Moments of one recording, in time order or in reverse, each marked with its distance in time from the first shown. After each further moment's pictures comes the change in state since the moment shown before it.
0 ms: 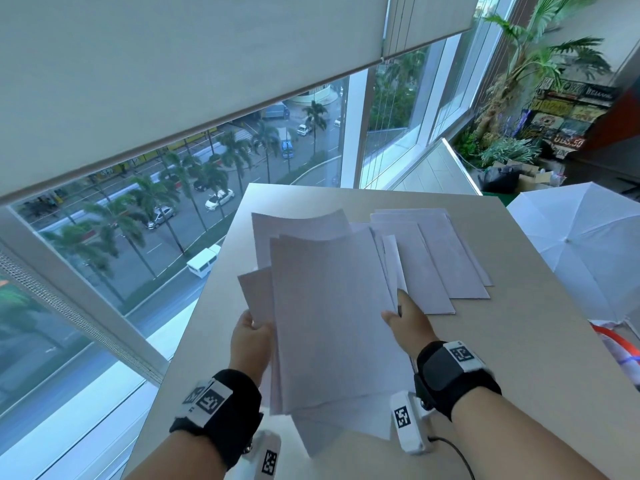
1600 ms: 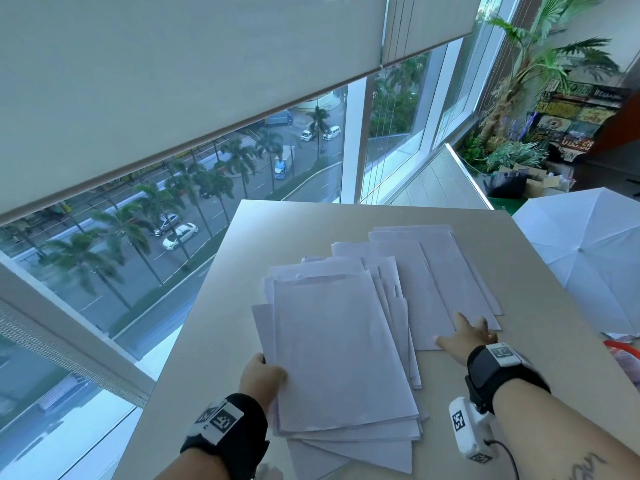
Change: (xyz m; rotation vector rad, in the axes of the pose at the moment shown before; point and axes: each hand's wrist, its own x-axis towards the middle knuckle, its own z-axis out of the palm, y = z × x) left_hand 0.030 -0.006 0.043 0.237 -0.098 -0.299; right_hand 0.084 0.056 -0.079 -0.560 0.067 0.403
